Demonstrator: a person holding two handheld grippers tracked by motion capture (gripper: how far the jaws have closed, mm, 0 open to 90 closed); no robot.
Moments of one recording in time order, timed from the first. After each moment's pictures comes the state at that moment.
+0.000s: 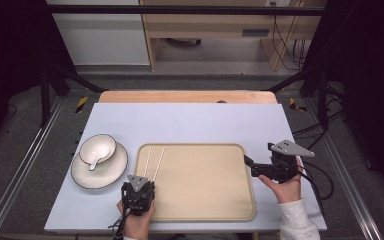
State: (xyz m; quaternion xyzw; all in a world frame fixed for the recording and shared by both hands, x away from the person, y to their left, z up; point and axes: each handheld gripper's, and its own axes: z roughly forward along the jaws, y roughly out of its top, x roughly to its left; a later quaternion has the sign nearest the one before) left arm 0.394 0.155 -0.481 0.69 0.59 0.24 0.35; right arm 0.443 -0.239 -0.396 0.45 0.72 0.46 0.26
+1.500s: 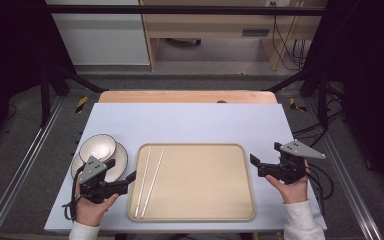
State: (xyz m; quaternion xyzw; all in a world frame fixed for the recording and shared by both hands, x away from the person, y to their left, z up) left arm 0.406 0.256 -0.414 0.73 0.44 0.24 0.47; right arm 0.437 -0.254 -0.391 0.45 0.71 0.47 0.27
